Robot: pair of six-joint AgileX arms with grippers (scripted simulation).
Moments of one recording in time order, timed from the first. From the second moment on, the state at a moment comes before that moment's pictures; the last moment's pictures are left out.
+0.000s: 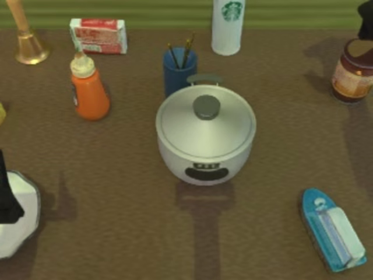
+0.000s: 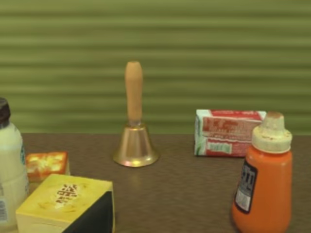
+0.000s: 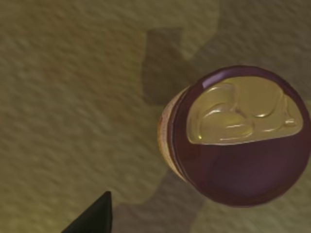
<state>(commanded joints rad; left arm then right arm) 0.00 0.00 0.00 0.00 0.00 0.00 -0.05 2.20 2.14 -1.09 -0.16 -0.54</state>
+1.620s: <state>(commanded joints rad) 0.00 0.00 0.00 0.00 0.00 0.00 -0.05 2.62 2.42 -1.12 -0.17 -0.62</state>
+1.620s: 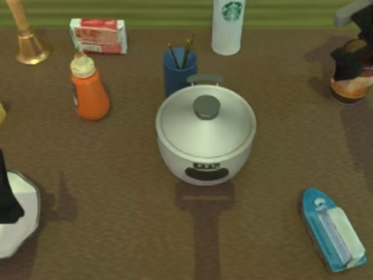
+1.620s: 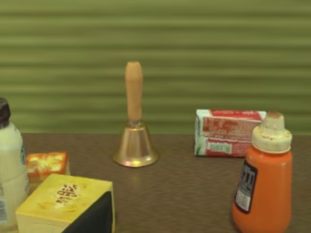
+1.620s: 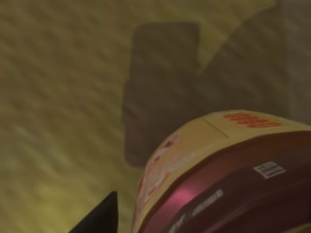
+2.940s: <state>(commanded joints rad) 0.00 0.00 0.00 0.00 0.00 0.00 -0.05 2.61 2.40 -1.12 -0.17 -0.62</state>
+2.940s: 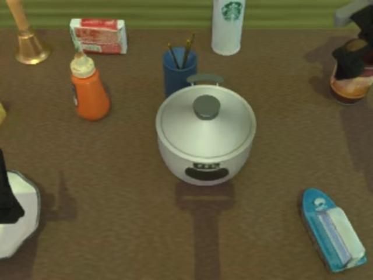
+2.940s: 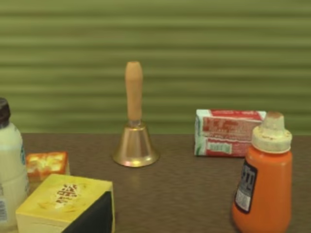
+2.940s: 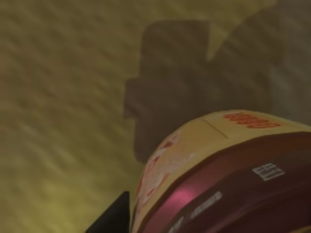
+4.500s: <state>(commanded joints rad) 0.00 0.00 0.00 0.00 0.00 0.00 0.09 2.04 1.74 -1.01 -0.08 -0.26</state>
